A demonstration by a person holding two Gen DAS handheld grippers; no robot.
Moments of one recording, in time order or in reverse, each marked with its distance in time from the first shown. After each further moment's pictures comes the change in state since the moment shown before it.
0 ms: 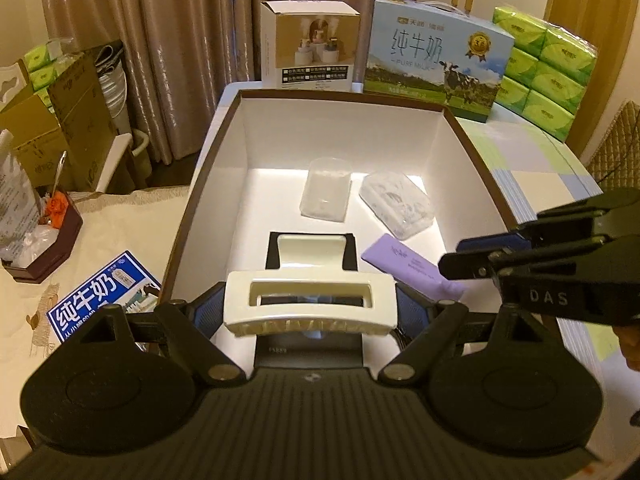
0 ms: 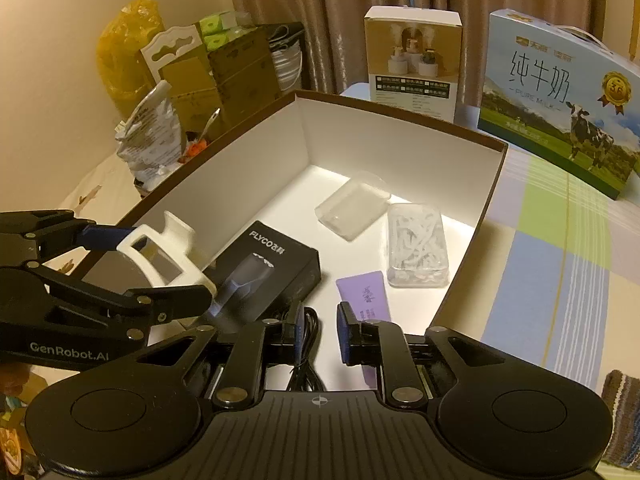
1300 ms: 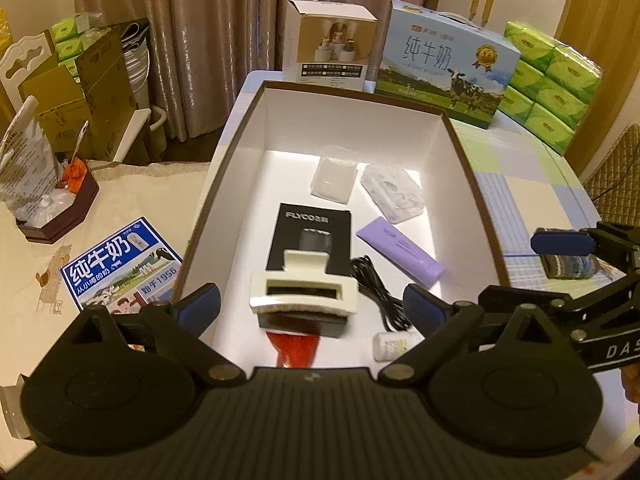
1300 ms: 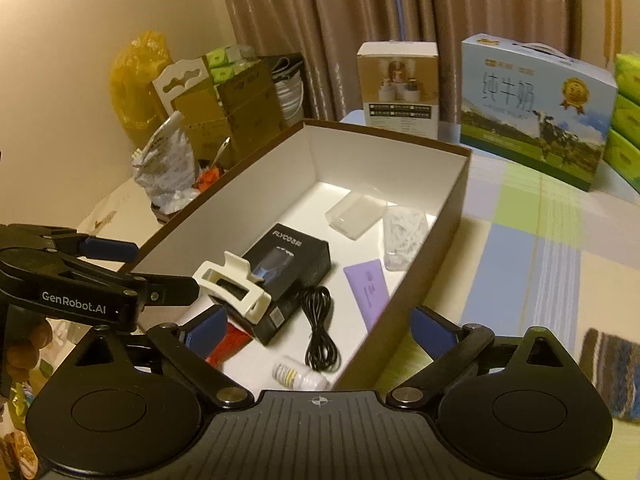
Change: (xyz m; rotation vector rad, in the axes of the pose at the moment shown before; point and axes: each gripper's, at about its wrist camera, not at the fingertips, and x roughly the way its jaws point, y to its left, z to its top) left arm -0.053 -0.003 -0.017 -0.088 0.031 0.013; right arm -0.075 0.004 -0.036 0.037 -0.095 0.028
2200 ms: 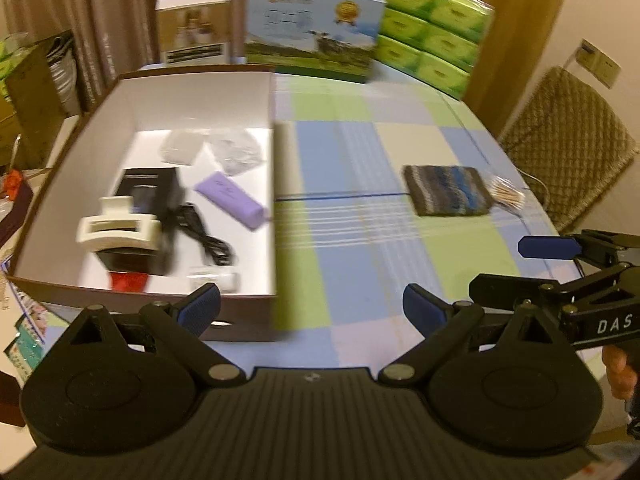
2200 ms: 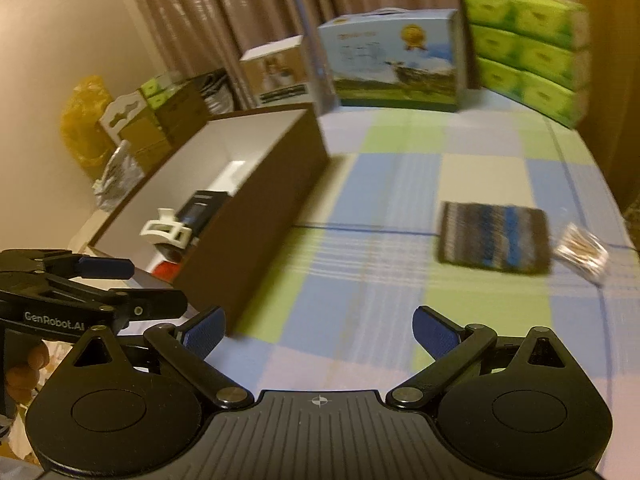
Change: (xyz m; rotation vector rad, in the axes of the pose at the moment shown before) left arm -0.036 -0.161 -0.059 0.125 0.044 -0.142; right arm -0.145 -0.095 -0.102 0.220 -0.011 -0.100
